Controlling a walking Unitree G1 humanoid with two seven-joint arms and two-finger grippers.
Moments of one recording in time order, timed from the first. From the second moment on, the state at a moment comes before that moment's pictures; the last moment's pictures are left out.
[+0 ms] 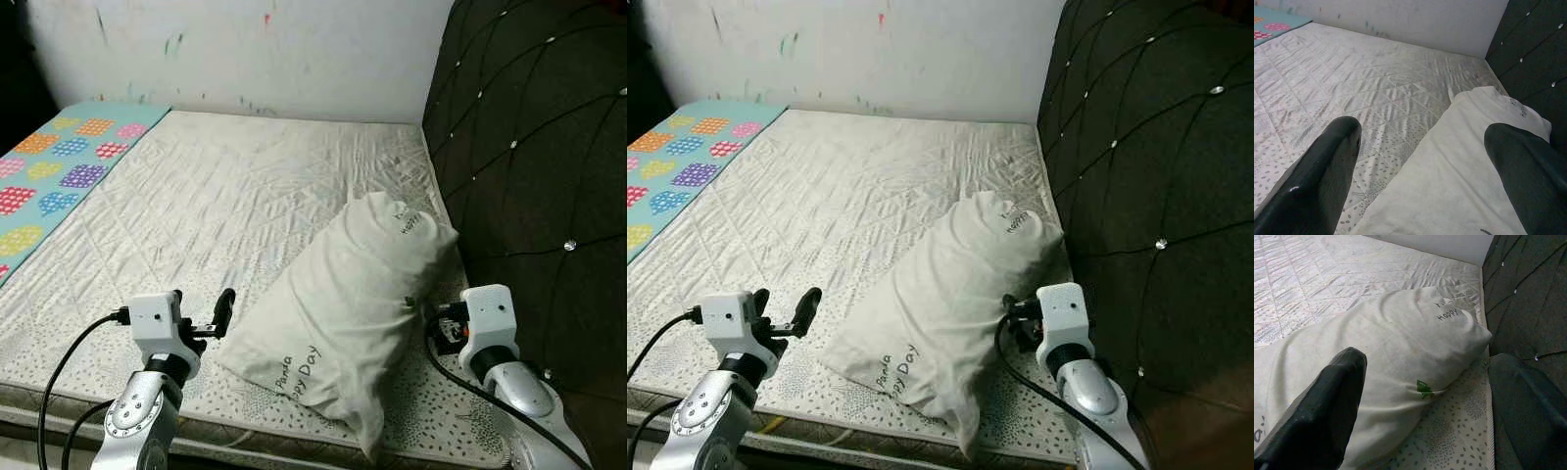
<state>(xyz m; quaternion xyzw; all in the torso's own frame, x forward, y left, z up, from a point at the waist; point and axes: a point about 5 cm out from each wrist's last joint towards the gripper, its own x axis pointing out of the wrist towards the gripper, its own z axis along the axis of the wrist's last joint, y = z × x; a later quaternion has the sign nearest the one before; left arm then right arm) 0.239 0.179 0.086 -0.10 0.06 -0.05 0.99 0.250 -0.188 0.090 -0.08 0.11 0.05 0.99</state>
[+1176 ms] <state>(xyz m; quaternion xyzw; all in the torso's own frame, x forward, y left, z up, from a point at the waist) 0.242 0.177 0.089 -0.10 0.06 -0.05 0.99 0.252 -0.174 0.096 -0.08 0.09 0.09 0.99</state>
